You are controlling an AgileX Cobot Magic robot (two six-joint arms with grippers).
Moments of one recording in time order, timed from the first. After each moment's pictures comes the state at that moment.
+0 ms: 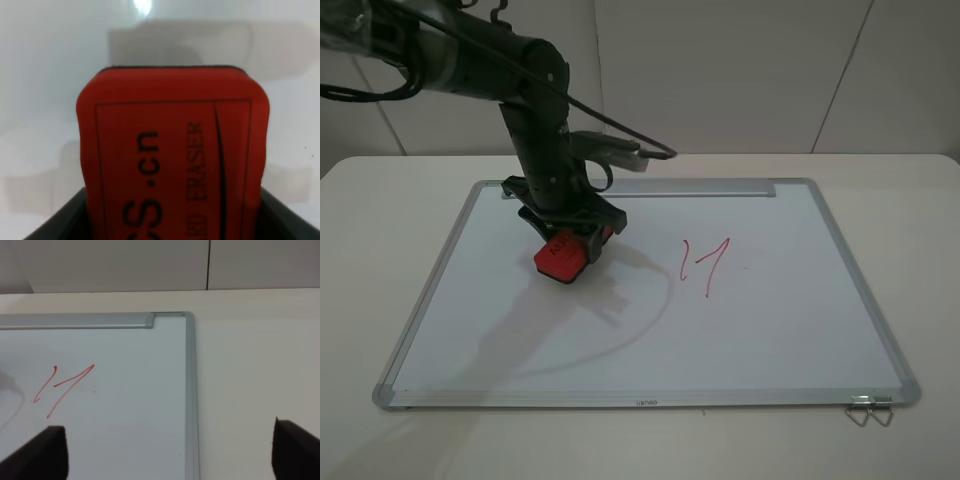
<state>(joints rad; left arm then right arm) -0.55 2.09 -1.47 -0.06 0.94 -0.04 0.07 0.00 -0.52 -0.06 1.06 0.10</state>
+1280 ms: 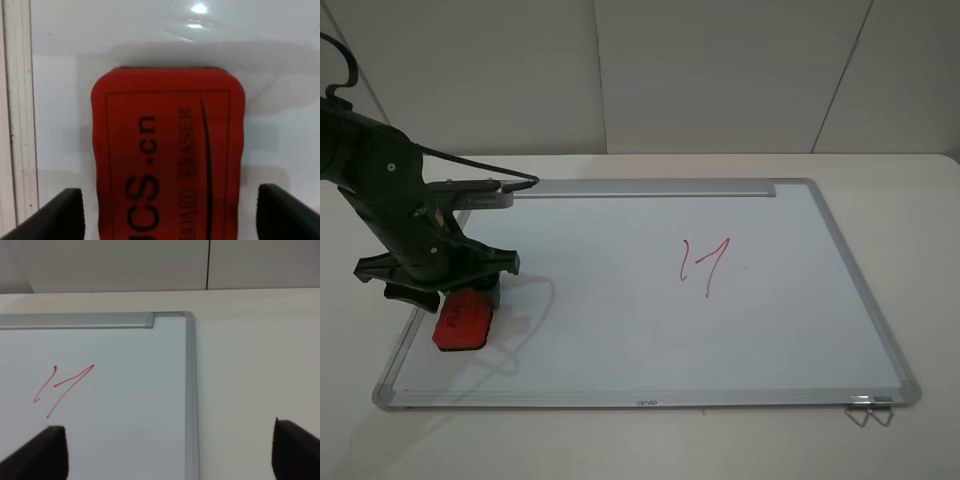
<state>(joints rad) -0.39 1.79 -0.81 0.09 0.56 -0.53 0.07 0.00 -0.52 -0.06 1.06 0.10</state>
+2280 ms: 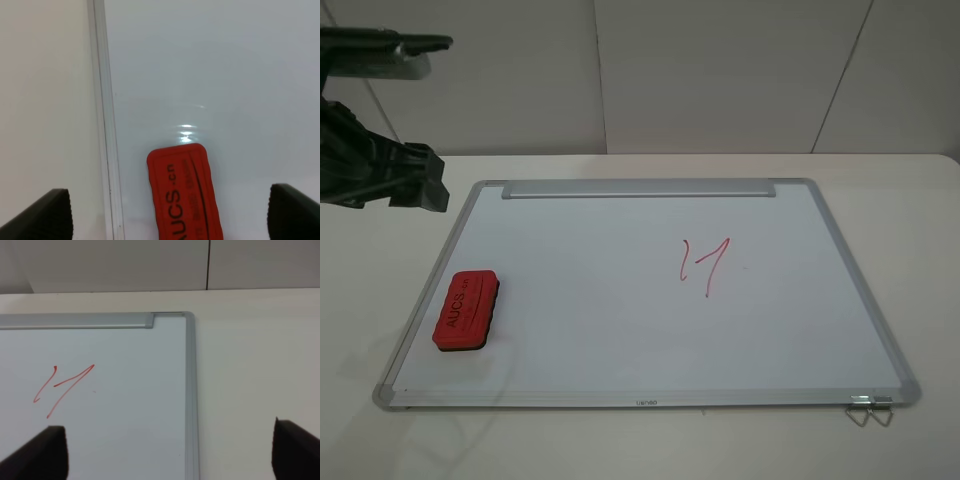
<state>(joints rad) -0.39 1.21 -0.81 0.23 0.69 -0.43 0.07 0.00 -0.52 -0.06 1.06 0.10</state>
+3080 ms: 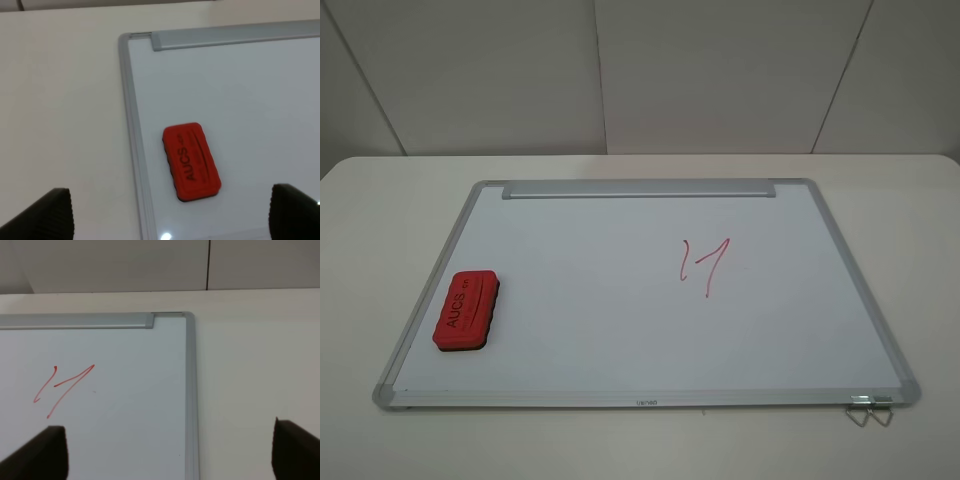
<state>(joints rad) -0.39 0.28 -0.63 0.14 1.05 -0.25 0.07 0.00 -0.52 -0.06 1.06 0.10</state>
